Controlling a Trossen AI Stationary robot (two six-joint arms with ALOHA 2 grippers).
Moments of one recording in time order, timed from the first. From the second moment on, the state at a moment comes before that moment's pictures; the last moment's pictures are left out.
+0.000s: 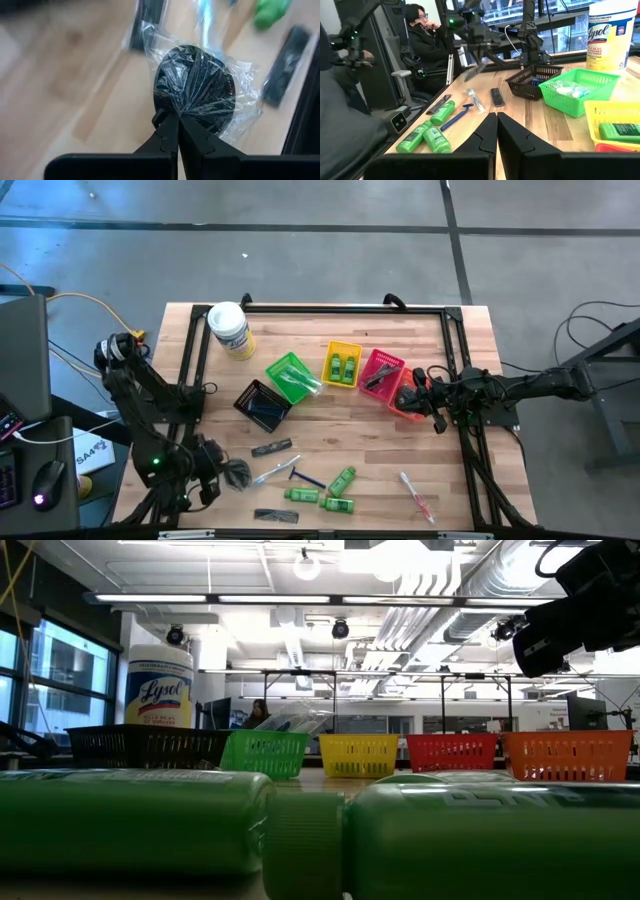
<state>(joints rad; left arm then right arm) -1.19 1.38 0.87 -0.82 -0.53 -1.68 0.05 0.27 0.01 0.22 -0.21 0.19</state>
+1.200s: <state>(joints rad) -0.16 1.37 0.98 0.03 -0.02 -0.06 0.05 0.27 0.01 0.55 -0.18 0.07</state>
